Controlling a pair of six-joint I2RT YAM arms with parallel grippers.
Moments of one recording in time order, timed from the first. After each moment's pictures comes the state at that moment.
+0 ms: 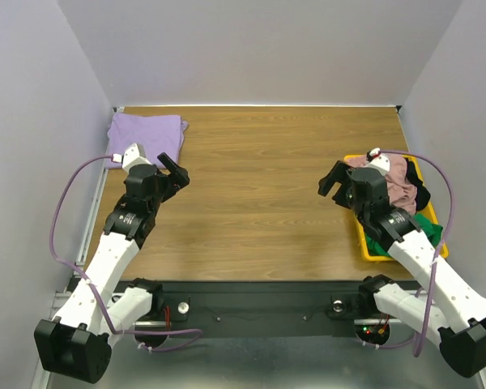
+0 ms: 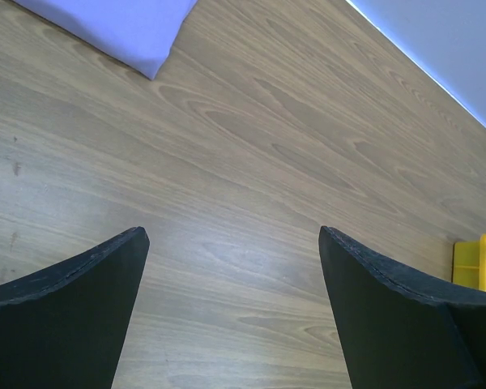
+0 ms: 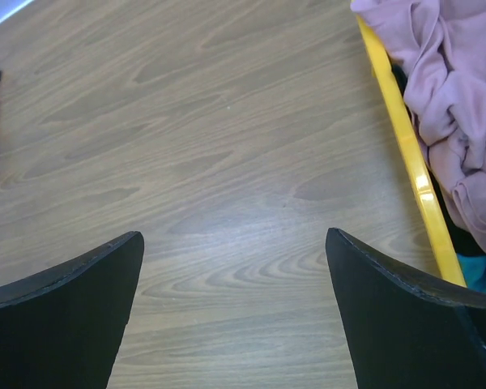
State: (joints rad) left arm -0.26 0.87 0.75 -0.31 -0.22 -0.70; right arm 0.44 0.88 0.78 -0.42 0.38 0.66
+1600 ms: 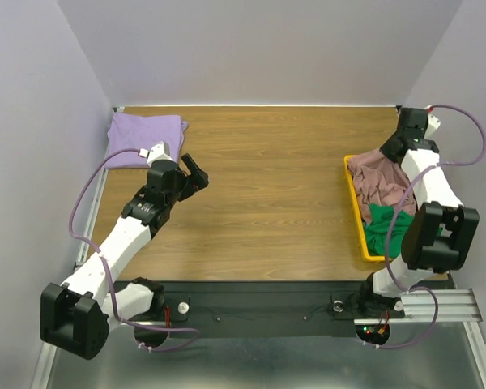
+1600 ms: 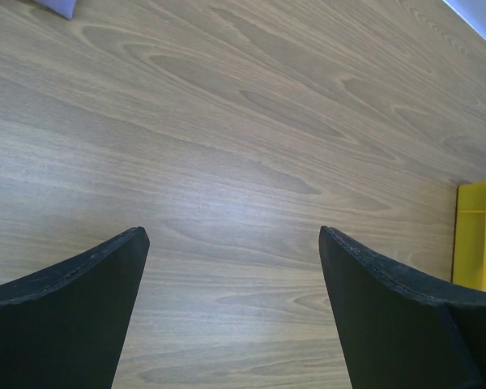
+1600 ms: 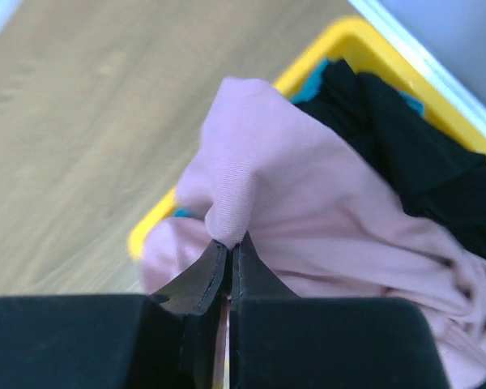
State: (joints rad) left arm -0.37 1.04 0.75 -0.22 -0.16 -0.71; right arm -0.19 1.62 1.33 -0.47 0.30 0.55
